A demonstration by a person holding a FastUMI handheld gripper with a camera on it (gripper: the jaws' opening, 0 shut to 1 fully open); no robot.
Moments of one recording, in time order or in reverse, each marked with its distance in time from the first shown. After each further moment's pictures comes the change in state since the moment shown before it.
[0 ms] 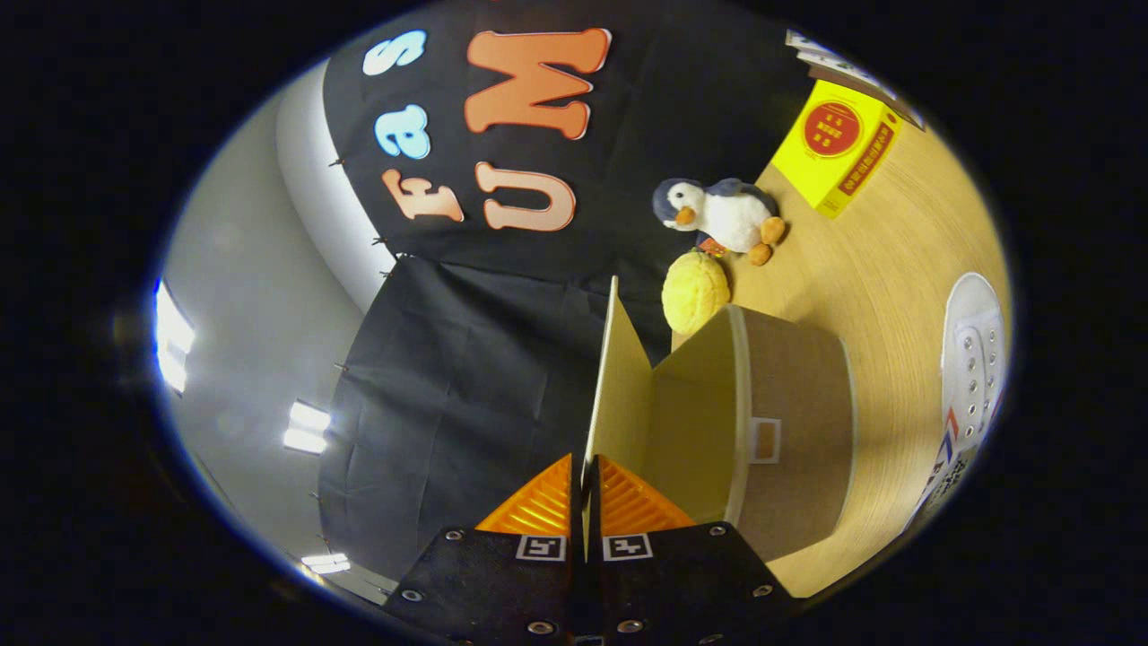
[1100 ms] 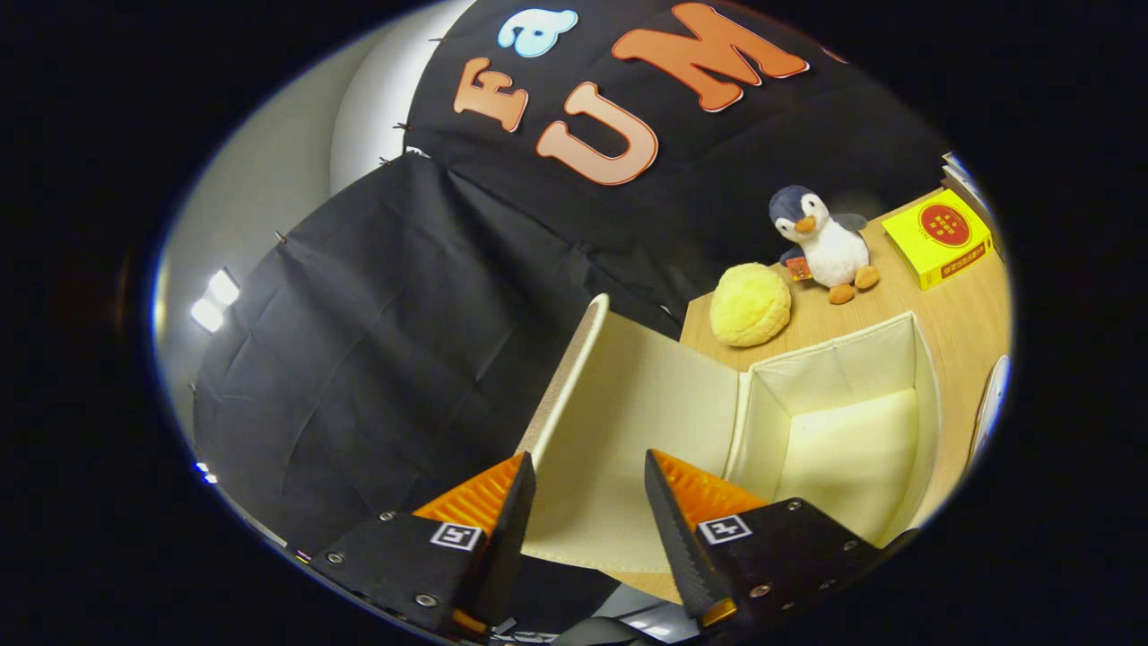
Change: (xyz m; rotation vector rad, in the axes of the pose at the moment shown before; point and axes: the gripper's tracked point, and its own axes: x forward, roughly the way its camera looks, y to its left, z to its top) arm 0.149 0.055 -0.079 -0.361 0.007 -0.271
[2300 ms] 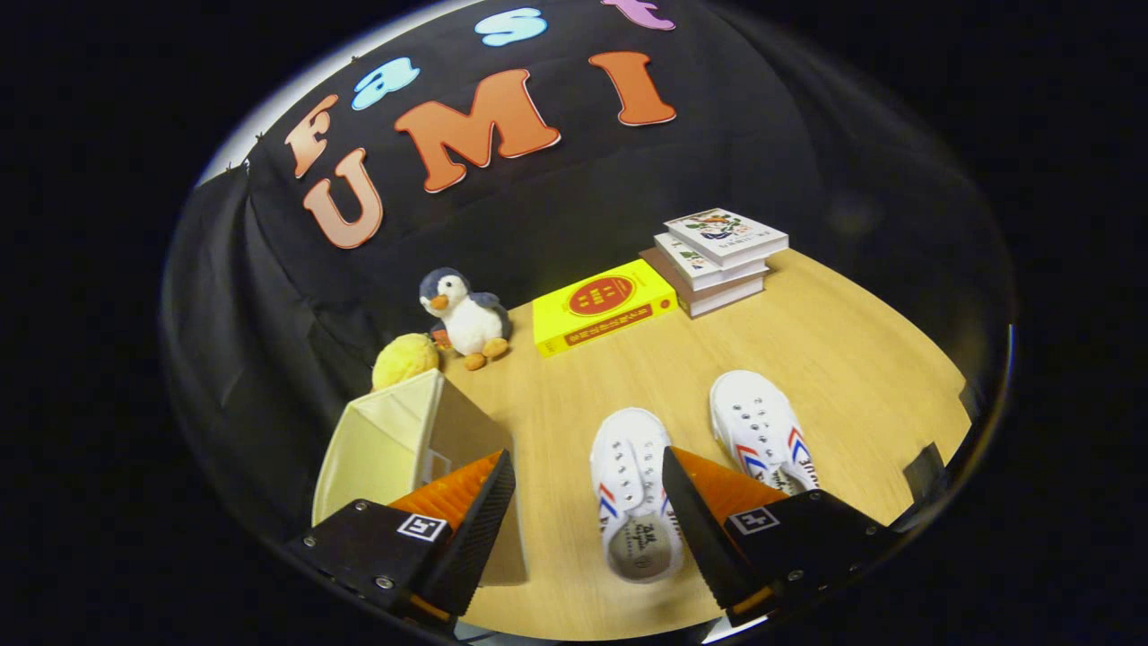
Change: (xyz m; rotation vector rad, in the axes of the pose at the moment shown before) arm -0.234 -0.313 0.013 -0.069 -0.238 -0.866
